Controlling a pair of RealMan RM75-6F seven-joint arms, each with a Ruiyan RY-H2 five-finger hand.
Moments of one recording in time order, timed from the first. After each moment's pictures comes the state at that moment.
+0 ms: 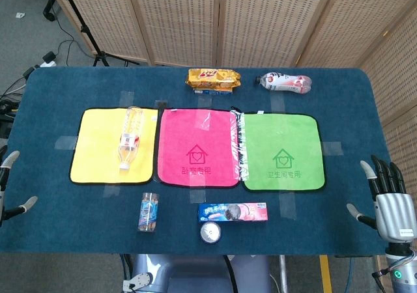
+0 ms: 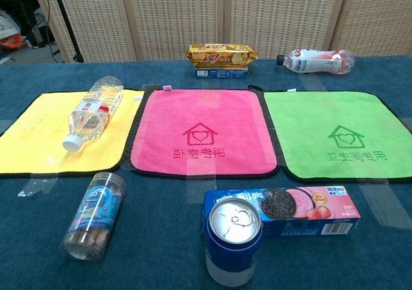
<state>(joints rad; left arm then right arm) -0.07 -1.15 -0.09 -1.55 1.49 1.58 -0.05 0.07 -1.21 0.10 -1.49 -1.59 1.62 0.01</state>
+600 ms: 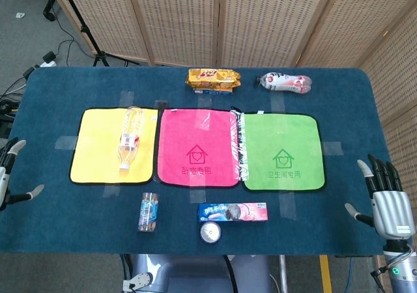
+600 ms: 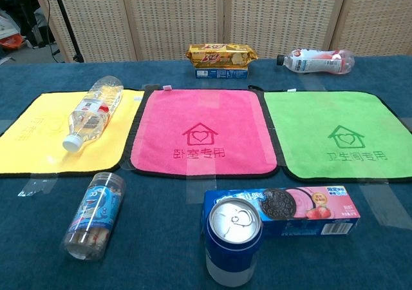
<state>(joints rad) -0.19 -1.08 -0.15 -1.54 1.34 1.25 -0.38 0.09 -1.20 0.10 -1.51 -1.55 1.56 0.01</state>
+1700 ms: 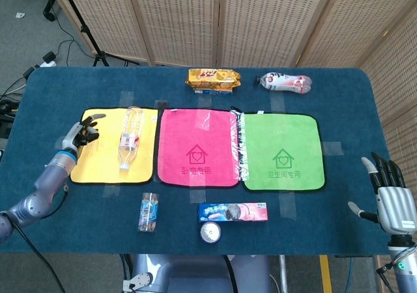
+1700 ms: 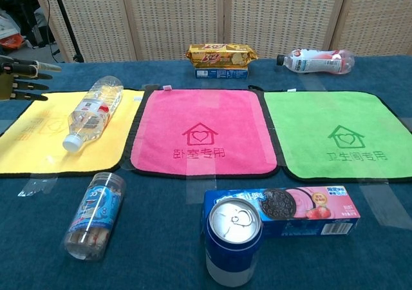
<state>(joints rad) -0.70 -1.34 -0.39 -1.24 0.60 0.43 -0.71 0.11 -1.15 0.10 -1.53 -1.50 1.49 0.08</state>
